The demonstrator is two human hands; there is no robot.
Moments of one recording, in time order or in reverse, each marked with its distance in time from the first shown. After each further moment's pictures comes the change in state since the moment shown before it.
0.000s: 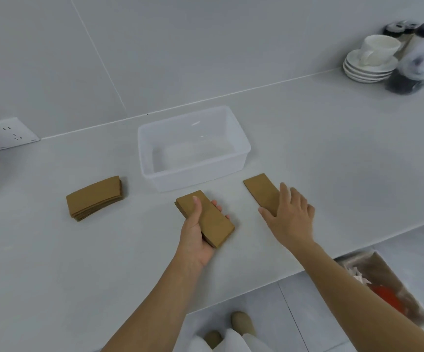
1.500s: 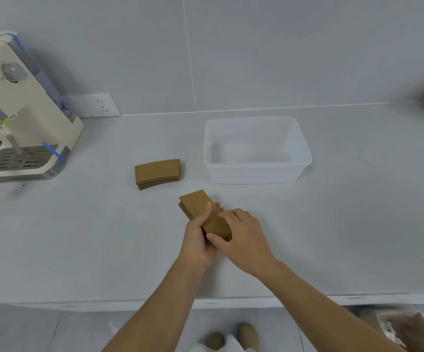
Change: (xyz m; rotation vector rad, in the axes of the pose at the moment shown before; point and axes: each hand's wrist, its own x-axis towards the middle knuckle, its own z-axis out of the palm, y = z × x) left_hand -0.043 0.042 -0.060 -0.057 0.008 0.157; right_hand -0.080 -0.136 0.011 0.272 -0.276 -0.650
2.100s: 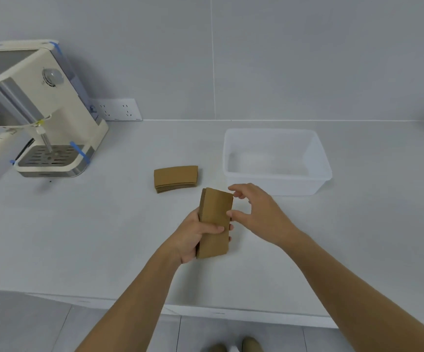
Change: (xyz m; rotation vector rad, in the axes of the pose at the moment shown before) left_hand -0.009 0.059 -0.015 0.640 -0.153 0.005; right_hand 0.050 -0.009 -0.044 0.180 -0.076 -0.126
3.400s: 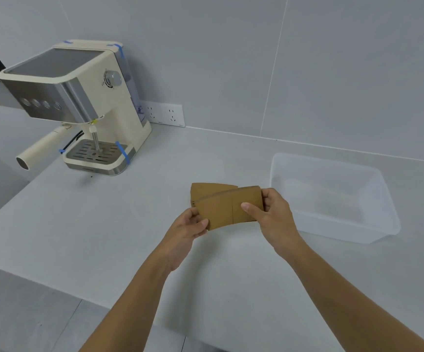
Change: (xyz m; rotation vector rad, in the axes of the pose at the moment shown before) left_hand 0.003 0.024 -0.086 -0.031 0.315 0.196; right_hand 0.081 -0.027 0.036 0.655 0.101 0.171
